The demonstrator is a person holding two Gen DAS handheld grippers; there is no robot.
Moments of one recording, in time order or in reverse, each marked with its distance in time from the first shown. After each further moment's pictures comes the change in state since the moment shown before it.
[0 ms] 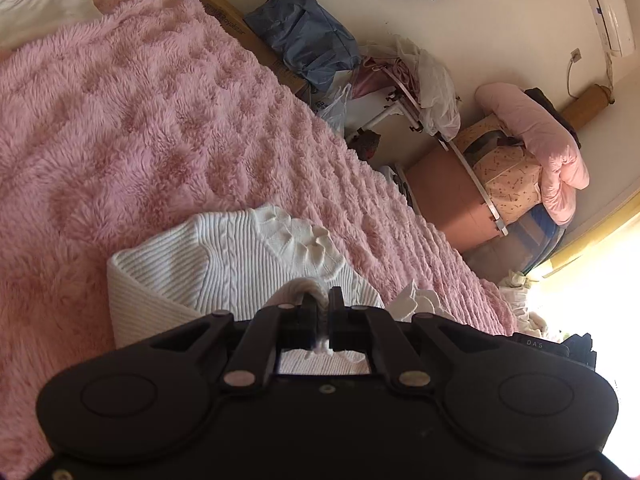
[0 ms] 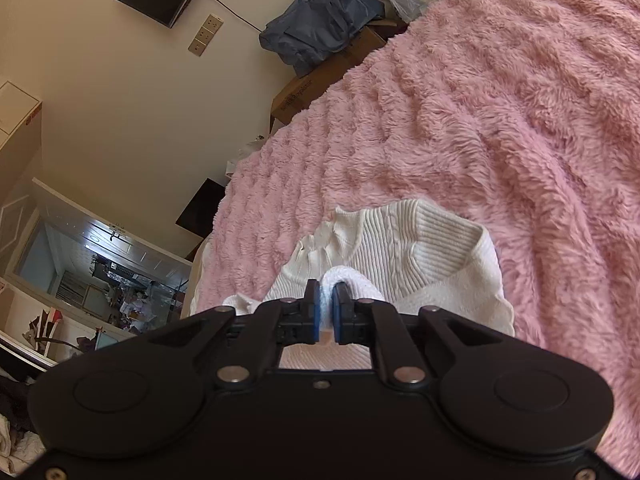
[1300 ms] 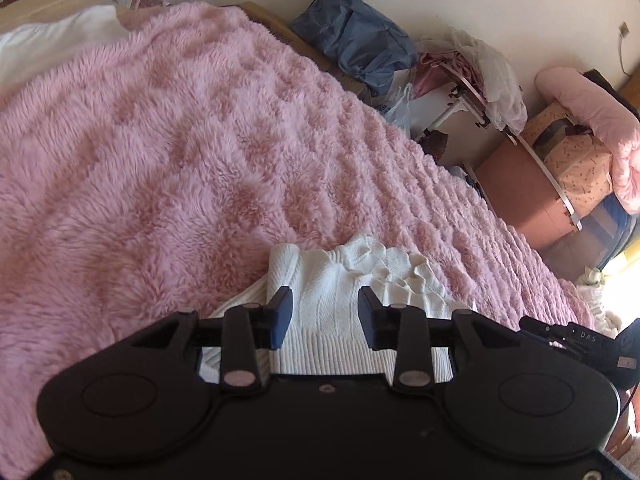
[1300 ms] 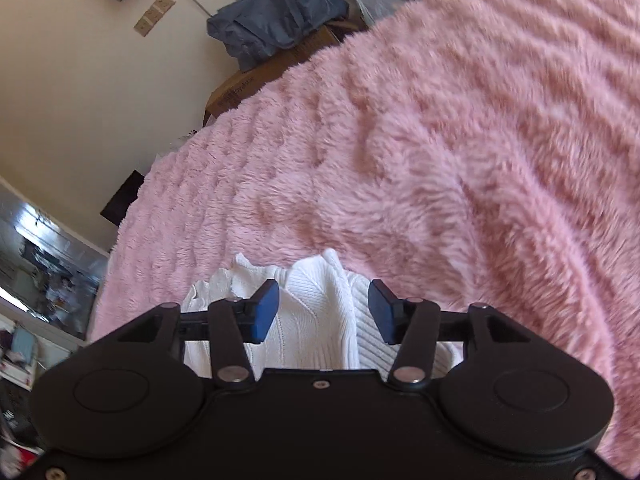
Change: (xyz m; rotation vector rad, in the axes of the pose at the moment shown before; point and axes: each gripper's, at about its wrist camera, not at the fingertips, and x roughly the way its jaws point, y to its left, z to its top) left arm 0.049 0.033 0.025 0.106 -0.014 0.217; right arm 0.071 -0.003 0.032 -0.231 -0.021 -0.223
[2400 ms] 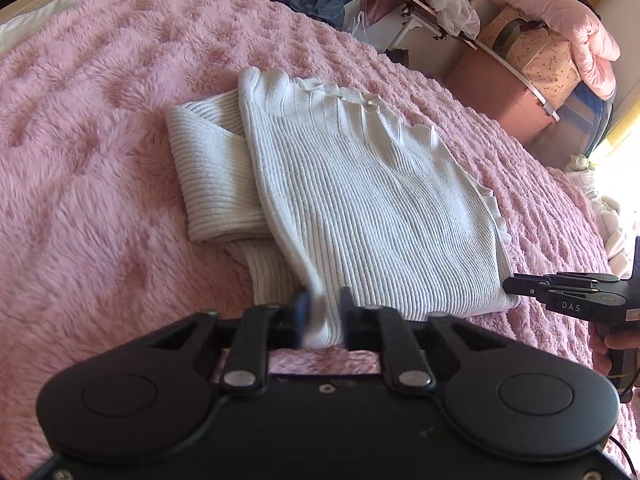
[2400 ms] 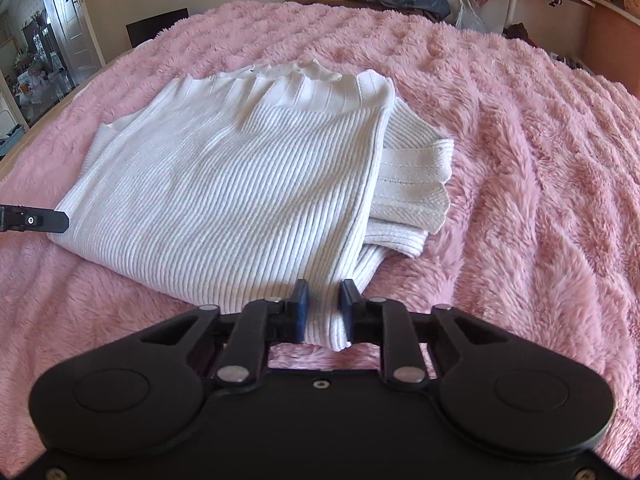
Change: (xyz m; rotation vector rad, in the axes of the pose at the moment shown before) left arm -0.053 -0.012 -0.164 0.174 0.145 -0.007; right arm -0.078 0.034 -0.167 -0.522 0.159 -0.174
